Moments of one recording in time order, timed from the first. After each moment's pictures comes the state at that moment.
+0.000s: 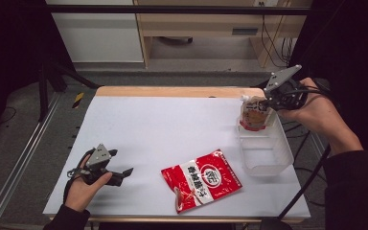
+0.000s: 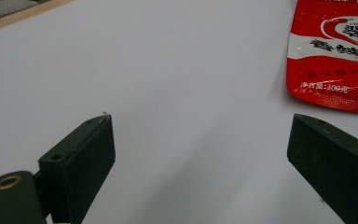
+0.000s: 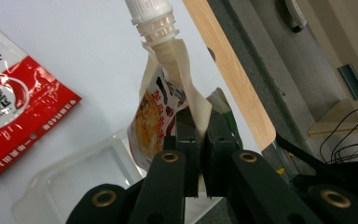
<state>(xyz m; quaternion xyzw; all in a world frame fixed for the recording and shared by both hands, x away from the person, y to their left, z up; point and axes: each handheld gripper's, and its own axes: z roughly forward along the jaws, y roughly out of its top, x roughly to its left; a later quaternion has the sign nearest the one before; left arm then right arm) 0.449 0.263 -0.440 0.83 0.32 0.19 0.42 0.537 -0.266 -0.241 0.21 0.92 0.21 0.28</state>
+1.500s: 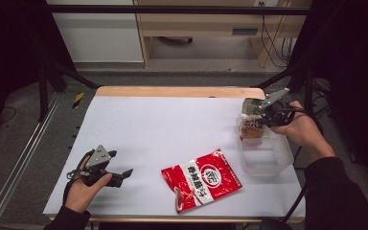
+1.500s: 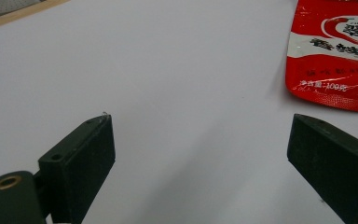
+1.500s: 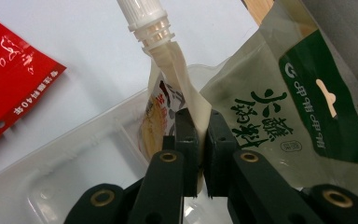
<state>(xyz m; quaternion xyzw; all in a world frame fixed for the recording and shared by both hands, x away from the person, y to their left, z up) 0.445 0.263 -0.441 0.82 0.32 0.20 0.42 0.566 -0.288 -0.338 0.26 0.91 0.22 0.22</state>
